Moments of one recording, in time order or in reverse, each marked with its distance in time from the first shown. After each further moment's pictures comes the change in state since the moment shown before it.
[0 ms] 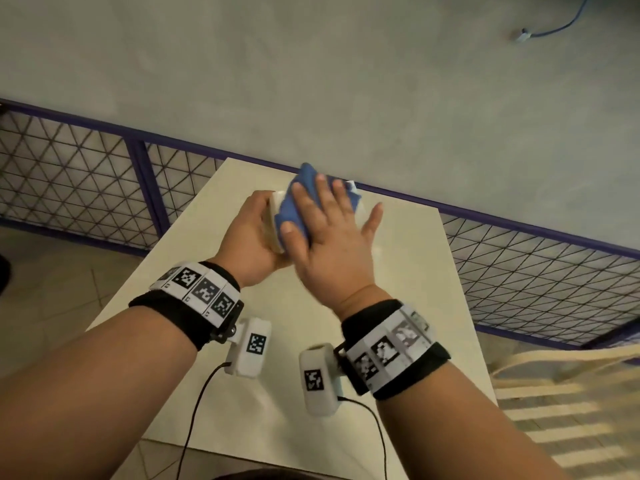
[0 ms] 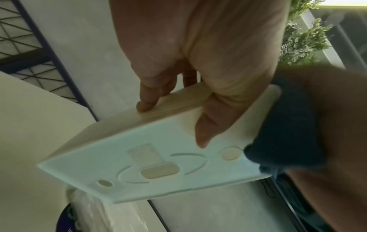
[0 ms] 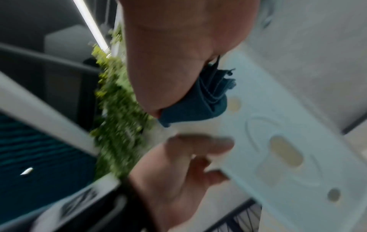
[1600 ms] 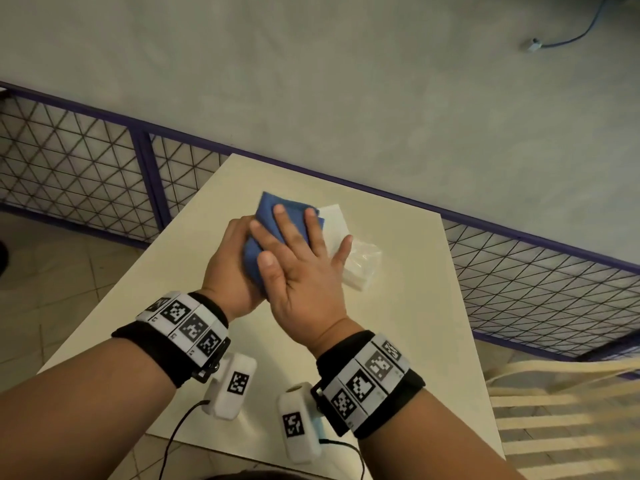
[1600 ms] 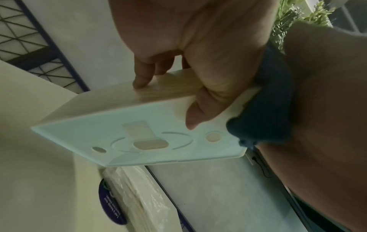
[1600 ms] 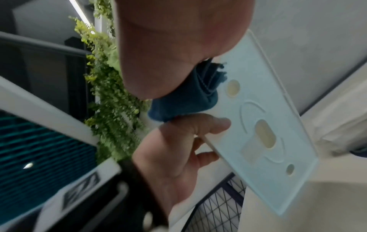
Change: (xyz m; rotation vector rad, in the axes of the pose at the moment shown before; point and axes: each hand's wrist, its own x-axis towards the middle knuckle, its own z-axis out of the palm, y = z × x) left_hand -0.044 -0.010 0.003 0.147 0.228 -0.016; right_hand -0.030 -0.021 0.028 0.209 -0.099 -0.079
